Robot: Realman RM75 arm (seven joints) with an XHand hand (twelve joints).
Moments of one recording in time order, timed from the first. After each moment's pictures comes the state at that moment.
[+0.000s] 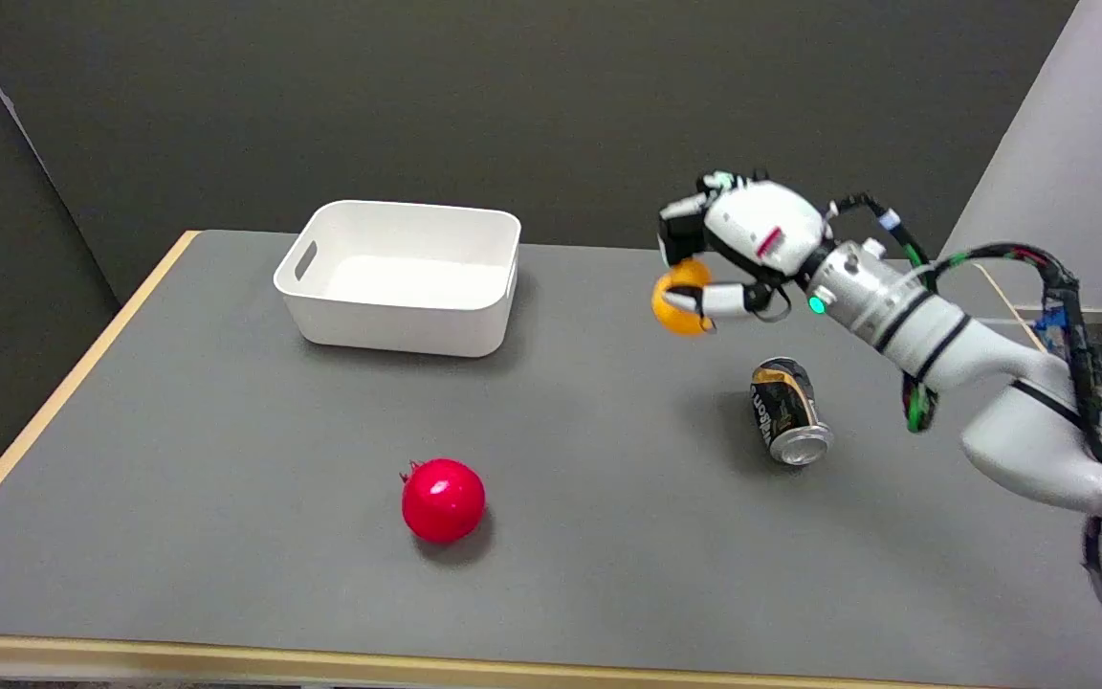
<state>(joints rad) 0.02 -0.69 -1.71 1.65 0.03 0.23 0.88</state>
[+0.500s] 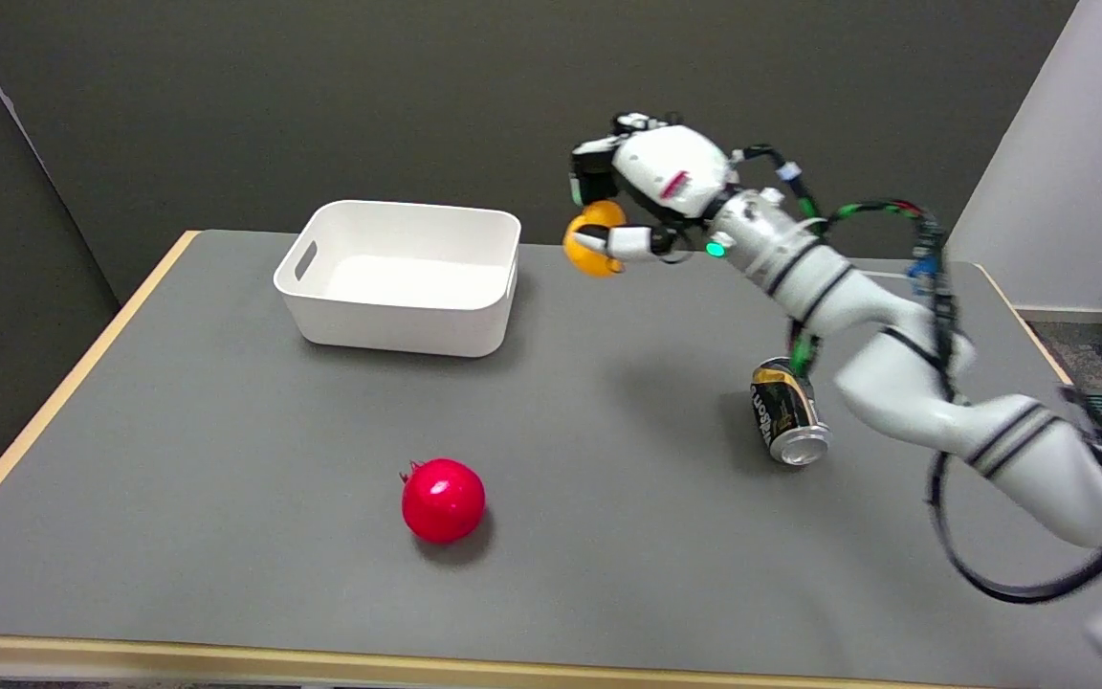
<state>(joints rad) 0.40 -0.91 -1.94 1.43 0.00 0.24 0.81</state>
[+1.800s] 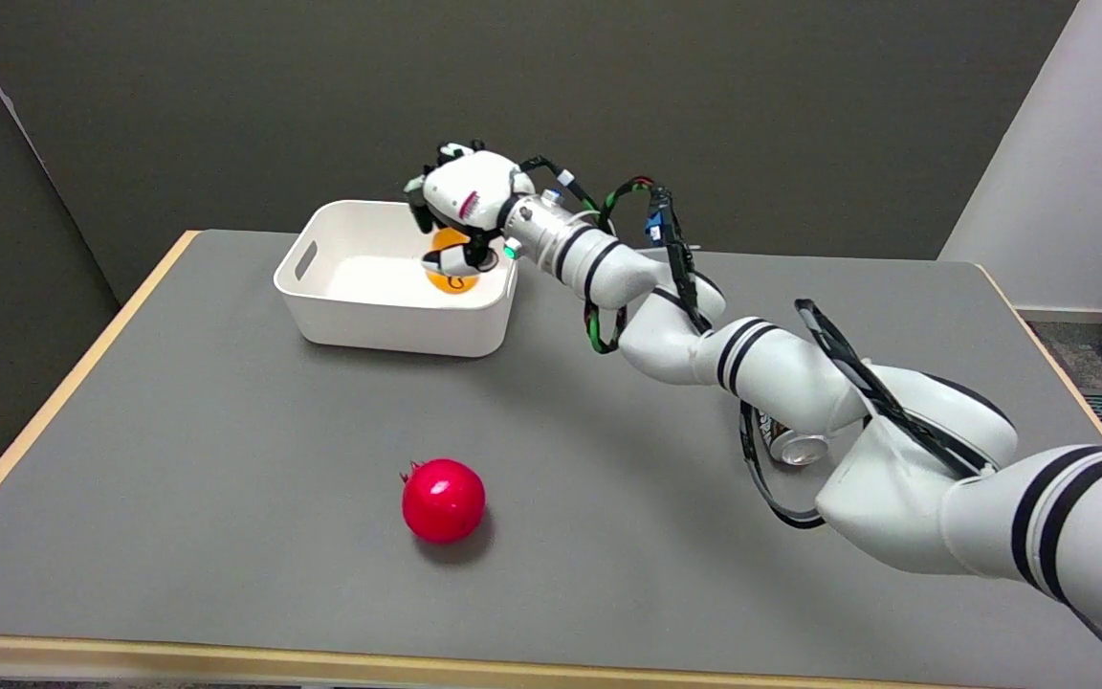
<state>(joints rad) 0.94 -1.41 -2.31 0.57 0.01 0.35 0.59</state>
